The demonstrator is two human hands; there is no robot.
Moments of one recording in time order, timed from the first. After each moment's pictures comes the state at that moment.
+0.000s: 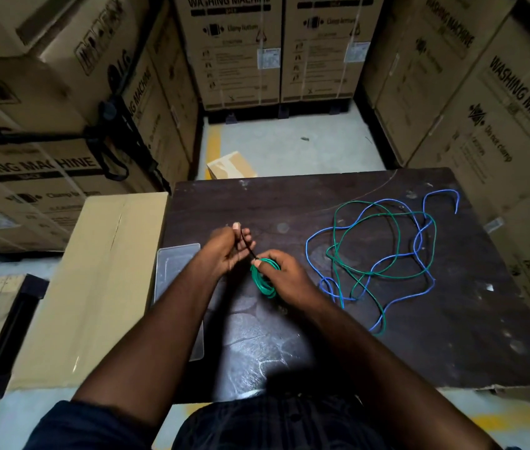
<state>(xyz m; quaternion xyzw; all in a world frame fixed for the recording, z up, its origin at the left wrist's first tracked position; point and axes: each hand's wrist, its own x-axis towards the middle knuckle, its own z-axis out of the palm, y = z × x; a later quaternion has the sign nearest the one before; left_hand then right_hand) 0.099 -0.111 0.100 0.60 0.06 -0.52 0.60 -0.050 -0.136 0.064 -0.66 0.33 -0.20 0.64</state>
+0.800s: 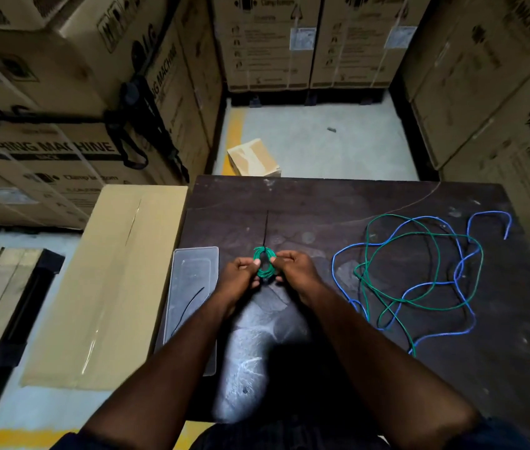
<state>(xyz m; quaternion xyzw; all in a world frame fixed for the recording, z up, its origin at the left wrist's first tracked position) 0.117 -0.081 0.013 0.72 -0.06 -0.45 0.53 0.026 -0.185 -0.006 -0.52 0.50 -0.09 0.69</state>
